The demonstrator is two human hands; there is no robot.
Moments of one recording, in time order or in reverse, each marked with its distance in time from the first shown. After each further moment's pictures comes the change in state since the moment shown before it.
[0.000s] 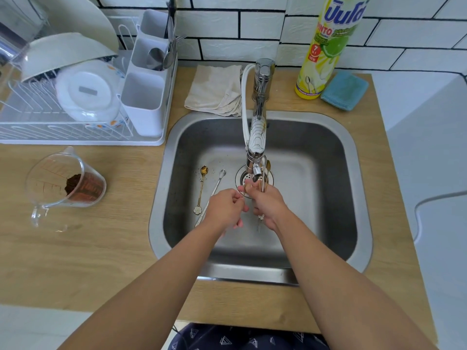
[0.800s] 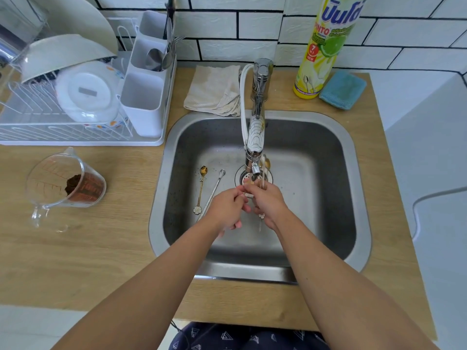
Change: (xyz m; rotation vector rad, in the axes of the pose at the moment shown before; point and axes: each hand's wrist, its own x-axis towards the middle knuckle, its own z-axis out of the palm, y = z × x) left_hand -0.005 0.005 -0.002 -0.131 -0.131 -0.050; right_hand -0.004 -0.001 -0.001 -0.010 0.011 -0.035
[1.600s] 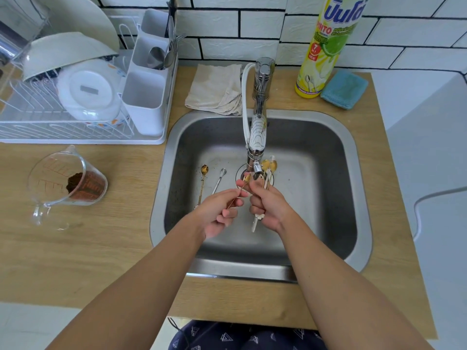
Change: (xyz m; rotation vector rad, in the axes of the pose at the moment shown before) left_hand 0.000 -0.003 -0.025 -0.705 -0.268 -0.246; right_hand 0.002 0.006 -0.008 0.390 -0.279 0.087
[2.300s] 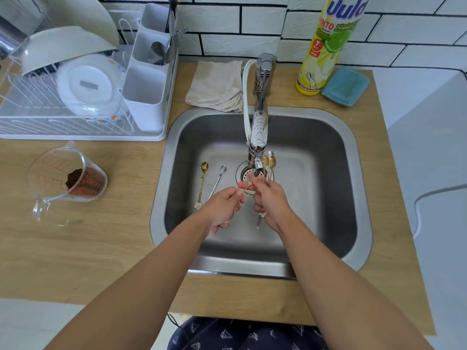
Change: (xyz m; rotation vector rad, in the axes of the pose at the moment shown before) left_hand 0.001 -0.009 0.005 0.590 0.150 0.150; right_hand -0.007 0.001 0.007 -0.255 0.196 -0.140
